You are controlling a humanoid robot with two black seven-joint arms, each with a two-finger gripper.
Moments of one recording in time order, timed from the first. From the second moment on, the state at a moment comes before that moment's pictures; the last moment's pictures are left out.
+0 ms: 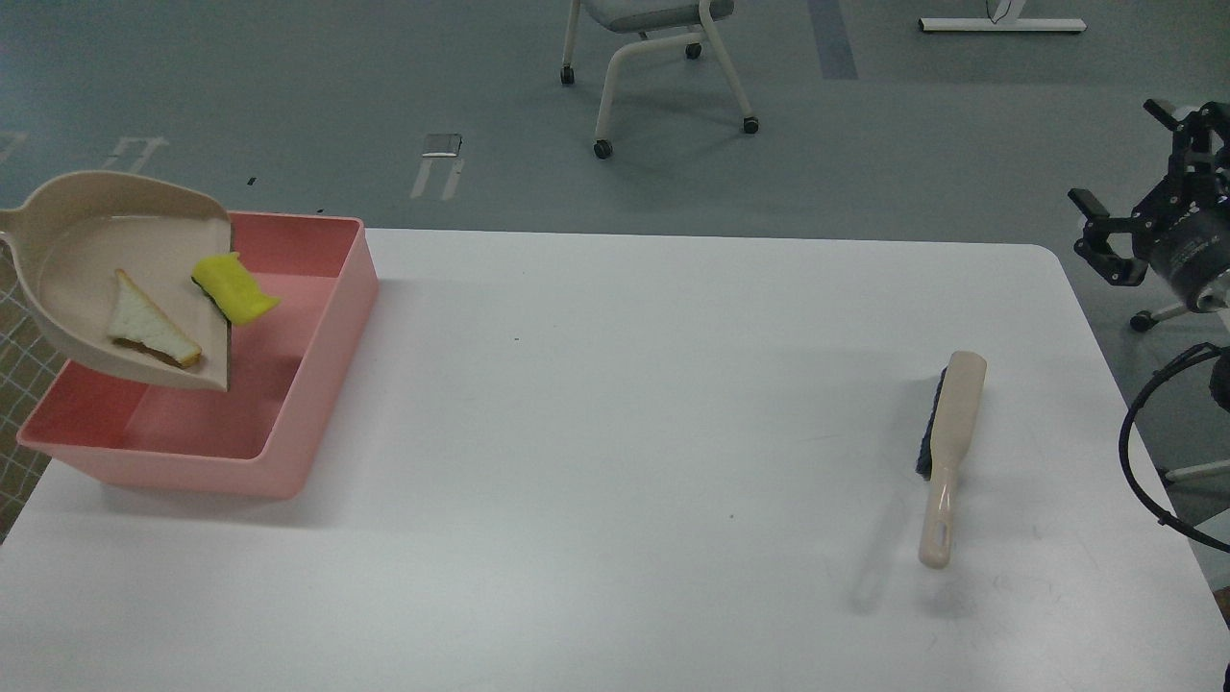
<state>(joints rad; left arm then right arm) -0.26 1.43 -0.76 -1.12 0.69 -0.17 -0.49 0.54 -0.36 1.63 0.87 -0.78 0.49 -0.14</state>
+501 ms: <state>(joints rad) -0.59 1.49 -0.77 -1.16 1.13 -0.25 -0.49 0.50 -0.37 1.63 0.87 -0.70 0.49 -0.14</state>
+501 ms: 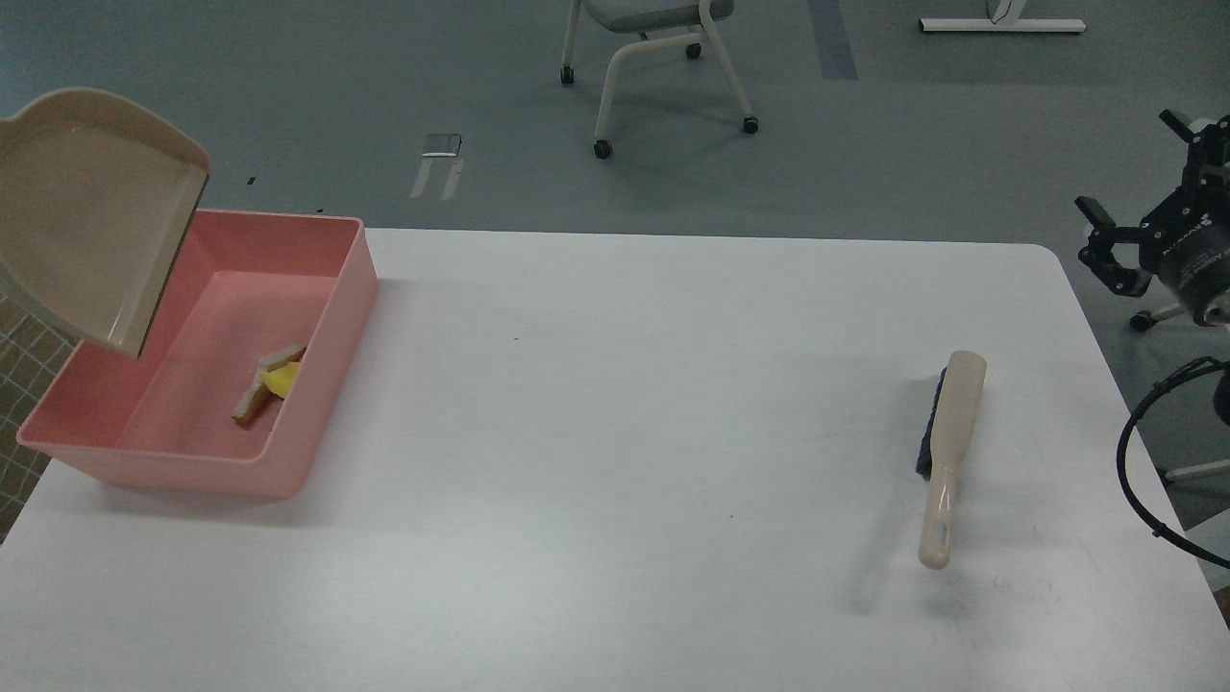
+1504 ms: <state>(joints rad) -0.56 0.62 -0.64 -1.14 0.78 -0.08 -0.38 0.63 -0.26 1.62 0.85 -0.71 0.49 -0.14</state>
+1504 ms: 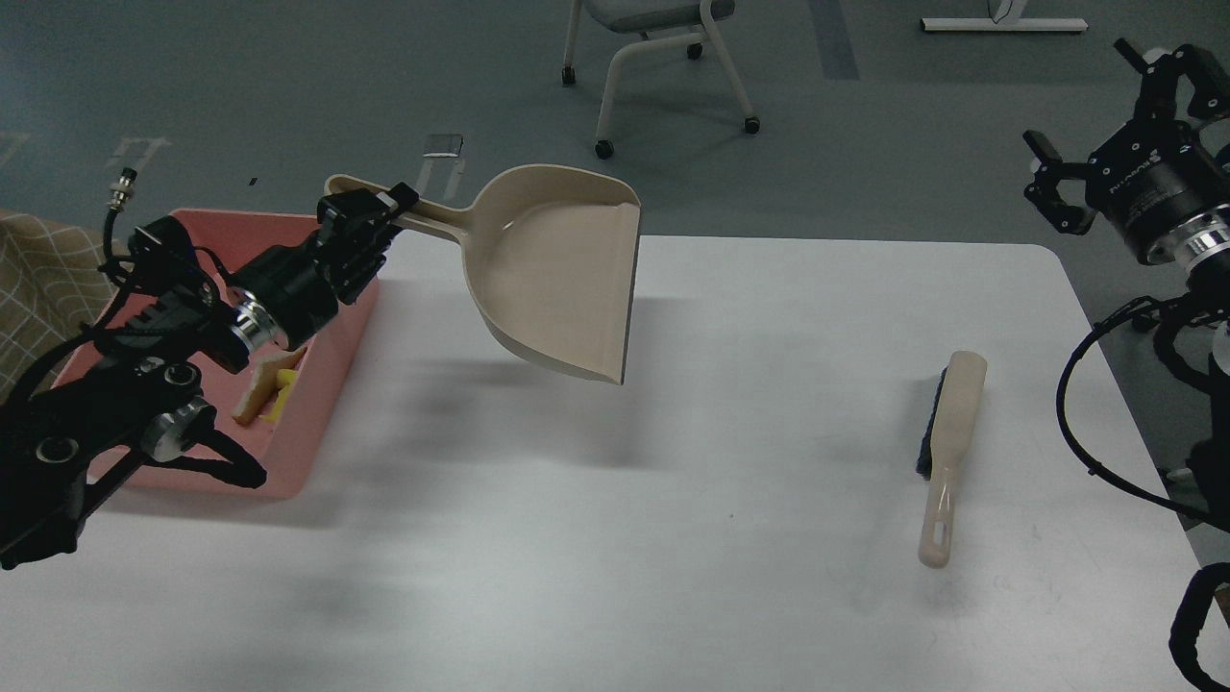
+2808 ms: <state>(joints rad) -0.50 0.48 -0.55 -1.07 0.79 0.12 -0.21 0.61 -0.26 1.62 0.87 -0.70 0.49 -0.14</state>
